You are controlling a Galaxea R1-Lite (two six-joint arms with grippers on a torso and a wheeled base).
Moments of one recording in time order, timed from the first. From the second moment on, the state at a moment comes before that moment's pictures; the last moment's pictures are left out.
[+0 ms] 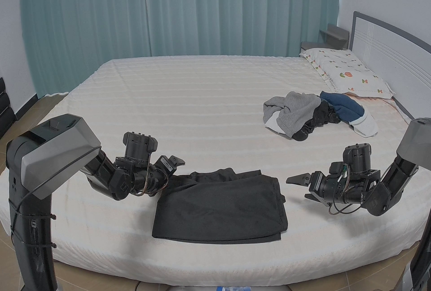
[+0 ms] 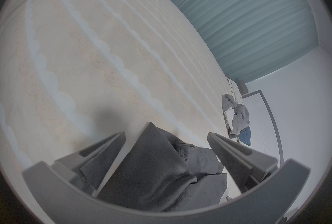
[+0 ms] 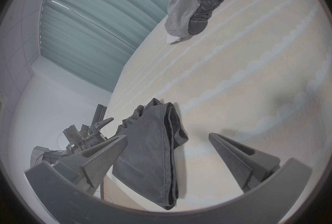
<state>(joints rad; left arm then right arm) -0.30 2.32 -1.09 -0.57 -0.09 -1.01 0.23 2.10 -0.60 -0.89 0.36 0.73</state>
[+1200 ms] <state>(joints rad) -0.25 2.33 -1.08 -0.57 0.00 -1.13 0.30 2.23 -0.83 -0.88 0.30 0.71</state>
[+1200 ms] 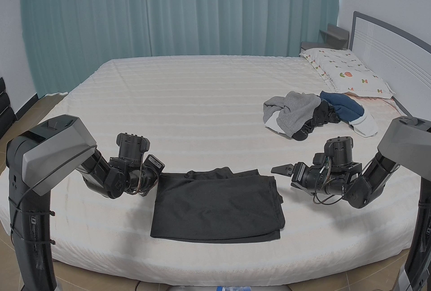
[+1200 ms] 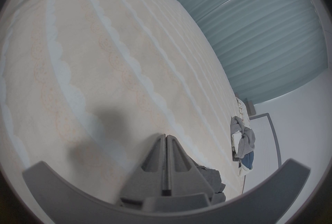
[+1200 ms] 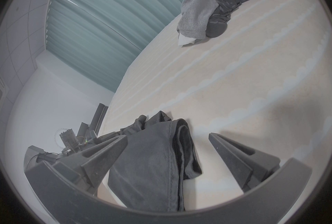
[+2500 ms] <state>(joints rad) -0.25 2.33 -1.07 -0.57 0.03 -1.13 0.33 2.31 -1.03 -0.76 0.19 0.72</state>
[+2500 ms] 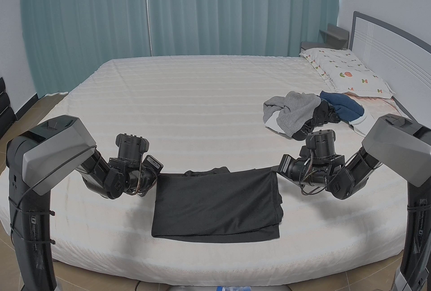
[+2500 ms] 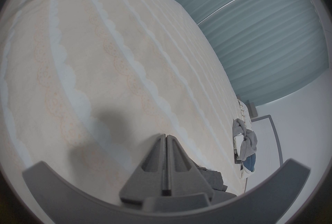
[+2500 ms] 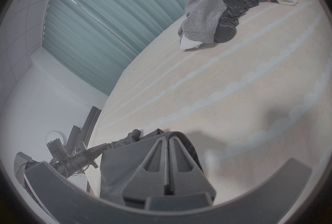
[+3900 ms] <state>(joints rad) -0.22 2.29 -0.99 -0.62 0.00 -1.13 0.37 2.18 -0.52 -1.01 0.31 0.63</state>
